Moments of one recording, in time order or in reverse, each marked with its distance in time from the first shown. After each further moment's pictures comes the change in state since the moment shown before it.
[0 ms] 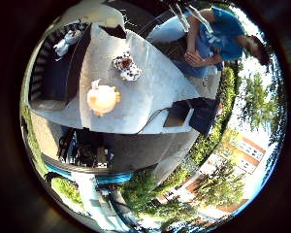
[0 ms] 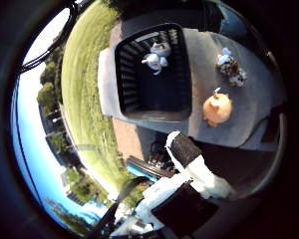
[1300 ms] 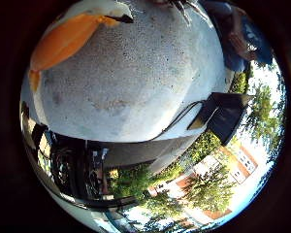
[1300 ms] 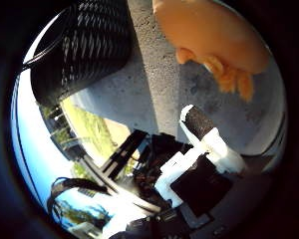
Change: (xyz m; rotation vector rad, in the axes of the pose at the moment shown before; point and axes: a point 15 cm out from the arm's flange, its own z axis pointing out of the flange) arm 0.027 -0.020 0.257 -0.078 0.012 -0.061
